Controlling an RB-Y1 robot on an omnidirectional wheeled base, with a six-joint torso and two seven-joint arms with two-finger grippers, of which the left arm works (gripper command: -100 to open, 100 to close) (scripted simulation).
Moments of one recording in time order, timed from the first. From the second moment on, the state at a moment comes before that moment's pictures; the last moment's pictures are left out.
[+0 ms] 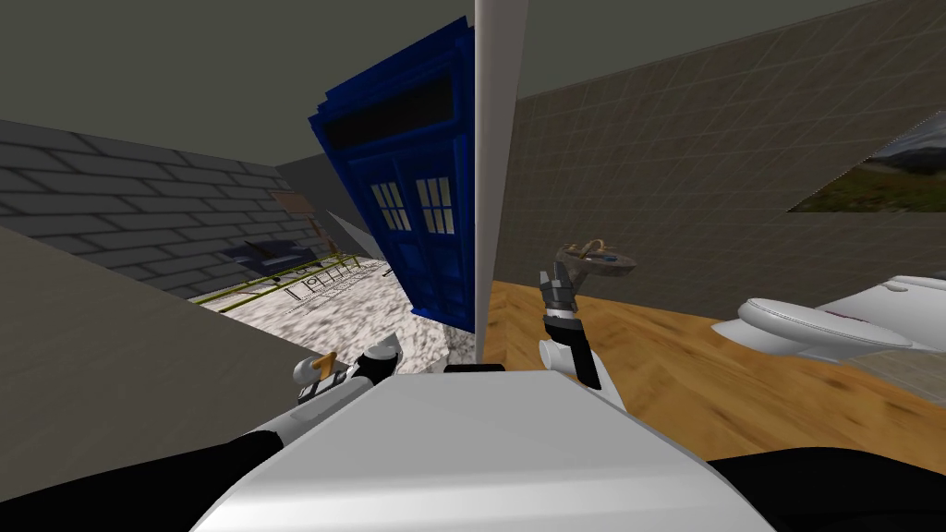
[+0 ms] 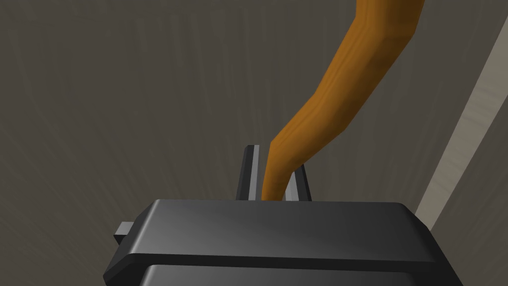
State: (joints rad) arm -0.47 0.16 1.44 -0.46 0.86 -1.52 -0.88
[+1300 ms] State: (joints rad) arm -0.47 0.18 1.46 -0.45 0.87 -1.53 -0.88
